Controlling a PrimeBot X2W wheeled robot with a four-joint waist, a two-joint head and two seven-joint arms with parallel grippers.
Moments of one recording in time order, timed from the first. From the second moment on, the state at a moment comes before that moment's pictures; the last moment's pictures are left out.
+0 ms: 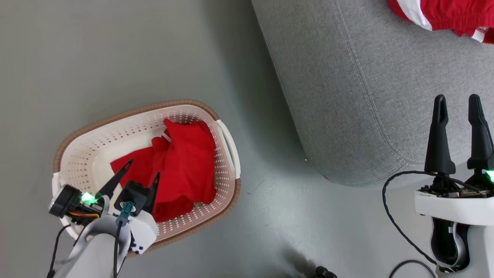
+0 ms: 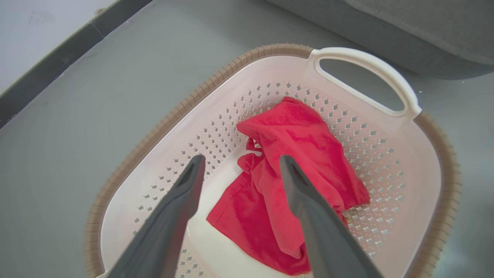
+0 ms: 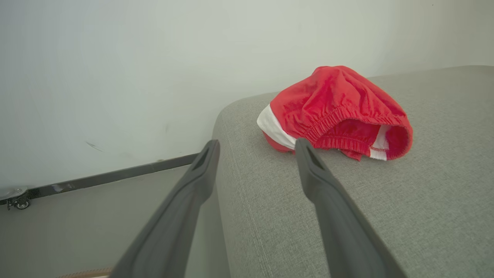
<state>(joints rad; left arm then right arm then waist) -0.44 0.28 -0.41 0.72 0.07 0.06 -0.25 -0.17 -0.04 -0.12 -0.03 0.28 0.13 -0.25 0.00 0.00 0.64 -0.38</state>
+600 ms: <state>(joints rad) -0.52 0.29 -0.48 0.79 0.14 0.01 -0.23 -0.26 -0.04 -0.09 -0.01 0.33 0.13 -0.25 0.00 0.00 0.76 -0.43</state>
